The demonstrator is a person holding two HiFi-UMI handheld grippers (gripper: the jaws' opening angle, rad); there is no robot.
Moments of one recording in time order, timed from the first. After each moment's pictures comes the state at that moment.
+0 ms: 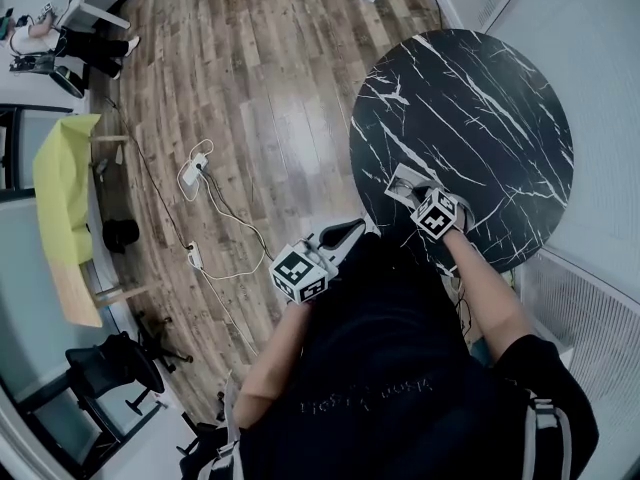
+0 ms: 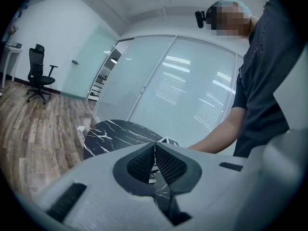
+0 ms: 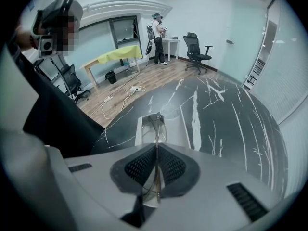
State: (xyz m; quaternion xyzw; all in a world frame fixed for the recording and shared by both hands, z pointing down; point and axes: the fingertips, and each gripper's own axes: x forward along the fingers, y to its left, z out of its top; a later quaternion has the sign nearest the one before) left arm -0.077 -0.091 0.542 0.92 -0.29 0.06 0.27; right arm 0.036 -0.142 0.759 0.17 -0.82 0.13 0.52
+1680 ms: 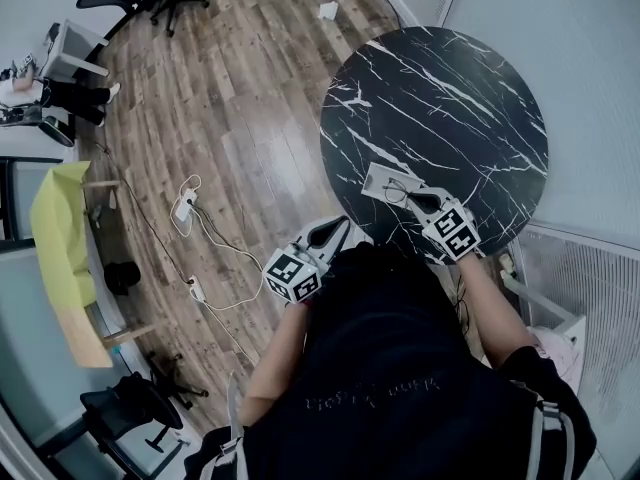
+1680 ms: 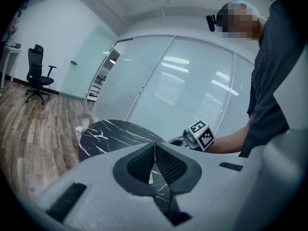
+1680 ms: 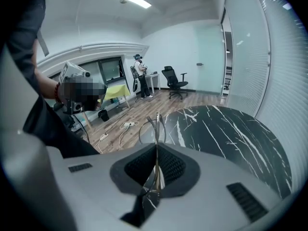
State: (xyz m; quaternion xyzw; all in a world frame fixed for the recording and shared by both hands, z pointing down) left arm -0.061 -0.086 0.545 0.92 -0.29 0.05 0.27; right arm 0.076 -0.112 0.627 0.30 -0.88 0.19 0.33
